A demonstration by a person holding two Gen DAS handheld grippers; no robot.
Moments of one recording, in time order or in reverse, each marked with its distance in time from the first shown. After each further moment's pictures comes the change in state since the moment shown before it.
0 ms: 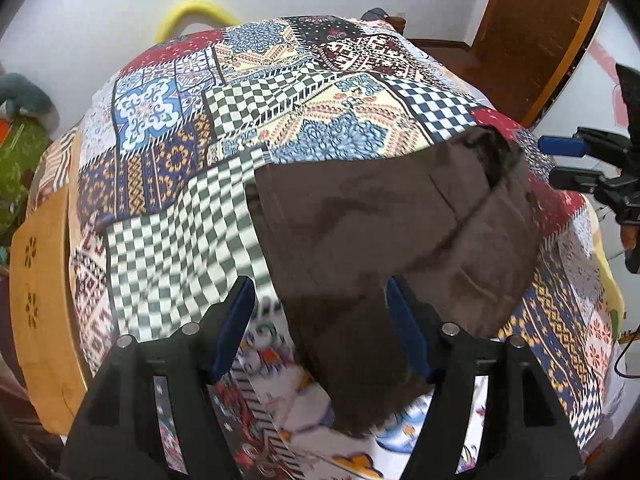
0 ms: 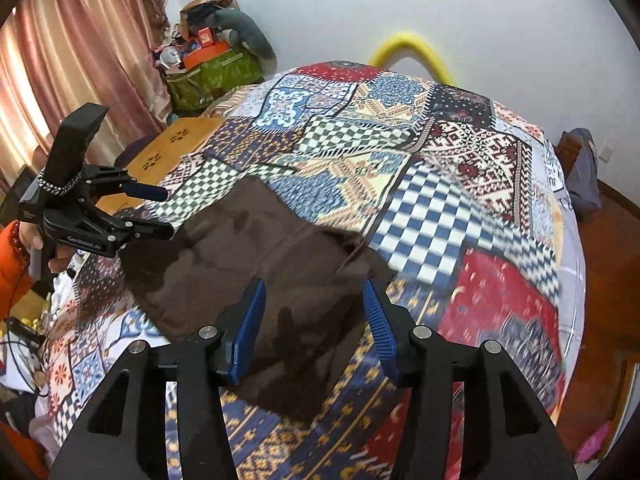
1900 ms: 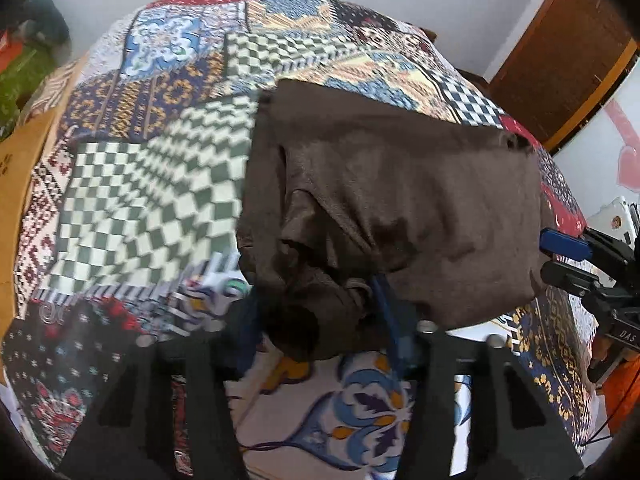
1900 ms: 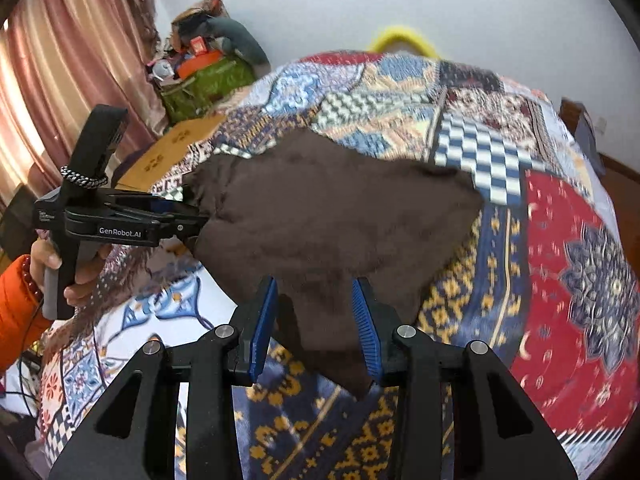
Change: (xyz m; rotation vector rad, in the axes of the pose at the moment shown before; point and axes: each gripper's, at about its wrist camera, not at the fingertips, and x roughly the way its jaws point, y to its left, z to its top) left arm 0.053 0.017 -0.039 -0.195 -0.019 -0.108; right arm 0.044 0.044 -0.058 0.101 -0.052 -0.009
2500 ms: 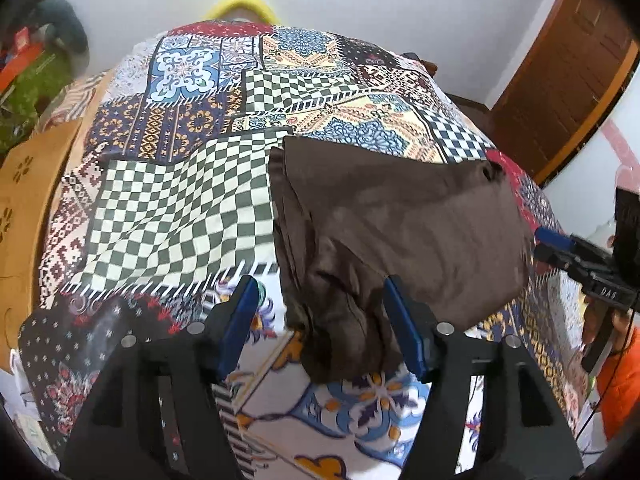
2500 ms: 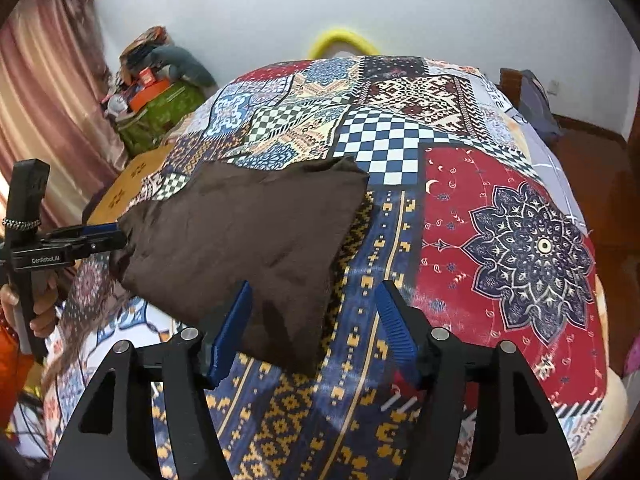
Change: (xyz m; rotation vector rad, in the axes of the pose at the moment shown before) left arm -0.045 0.005 -0.005 -0.046 -0.109 0.025; right arm -0.029 -0.053 -0.004 0.163 -0.037 -0.088
